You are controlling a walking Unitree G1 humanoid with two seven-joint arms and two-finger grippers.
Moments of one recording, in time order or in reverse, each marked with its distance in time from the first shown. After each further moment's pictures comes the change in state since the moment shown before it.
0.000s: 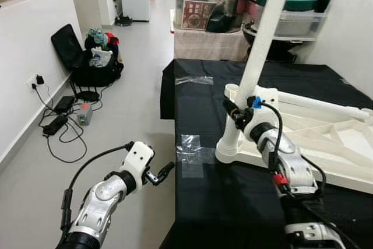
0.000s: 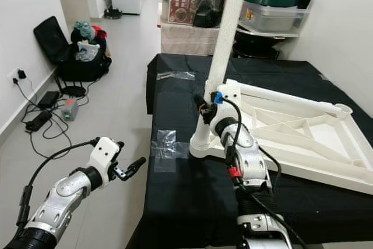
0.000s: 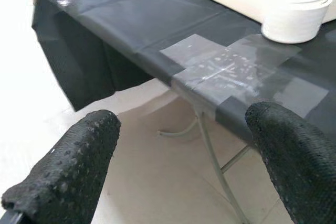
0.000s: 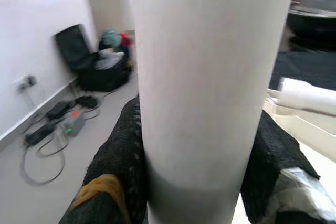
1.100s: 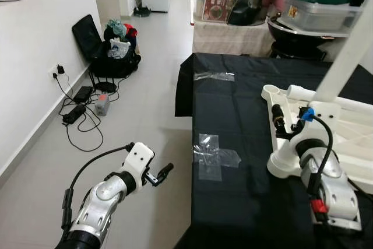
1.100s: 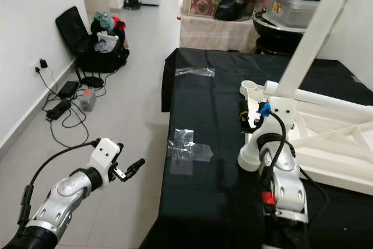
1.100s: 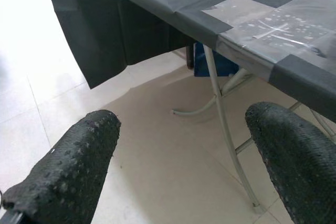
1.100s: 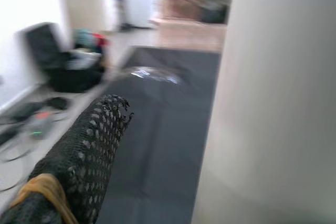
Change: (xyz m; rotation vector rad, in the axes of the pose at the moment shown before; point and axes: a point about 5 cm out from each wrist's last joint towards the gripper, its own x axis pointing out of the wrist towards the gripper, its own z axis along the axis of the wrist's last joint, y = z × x) left arm 0.000 0.002 -0.006 0.000 0.027 0.013; right arm -0.035 -0.059 0.030 -0.108 -0.109 0.027
